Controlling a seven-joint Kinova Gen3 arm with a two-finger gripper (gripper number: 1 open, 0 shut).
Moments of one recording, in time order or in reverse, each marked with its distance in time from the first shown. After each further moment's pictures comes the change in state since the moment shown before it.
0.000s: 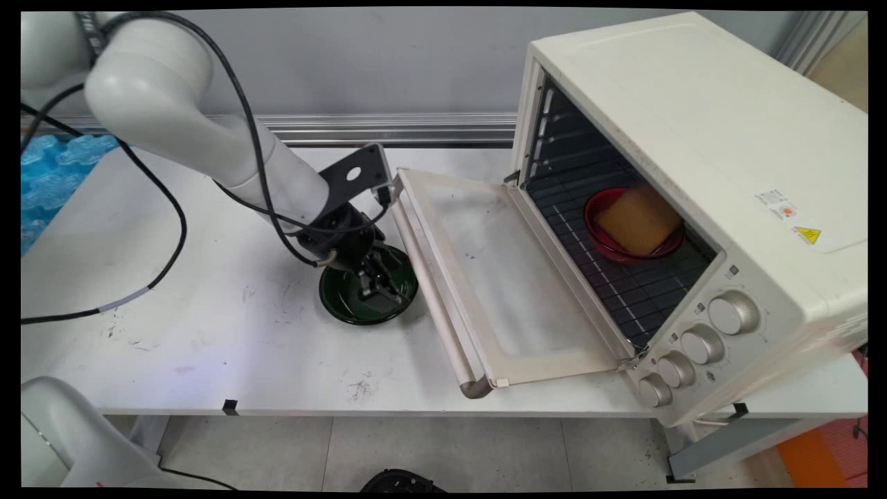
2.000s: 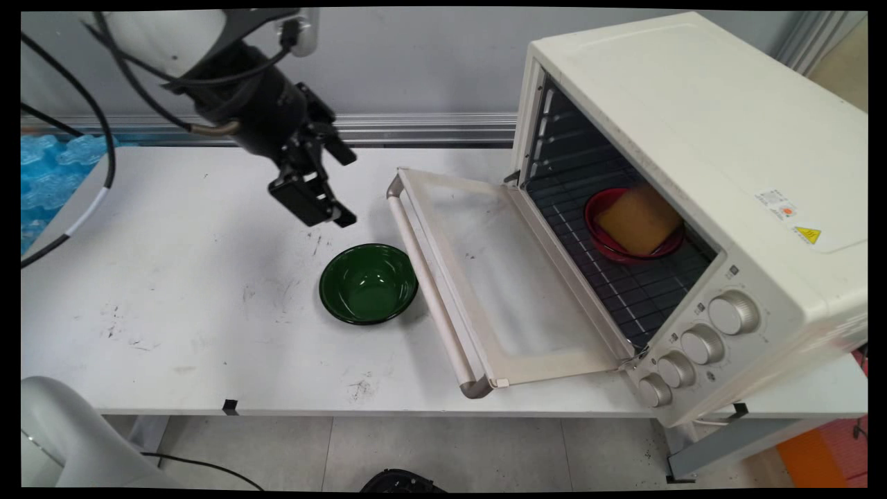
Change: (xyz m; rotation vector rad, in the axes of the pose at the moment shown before) arm 0.037 0.001 -0.179 0.049 0.008 0.163
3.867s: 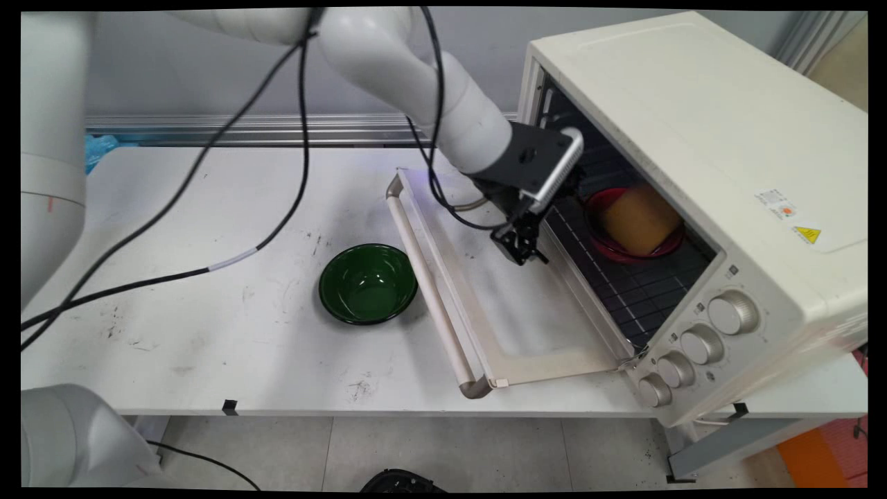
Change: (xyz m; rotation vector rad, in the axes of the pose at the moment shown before) arm 0.148 -0.015 0.231 -0.002 0.233 0.871
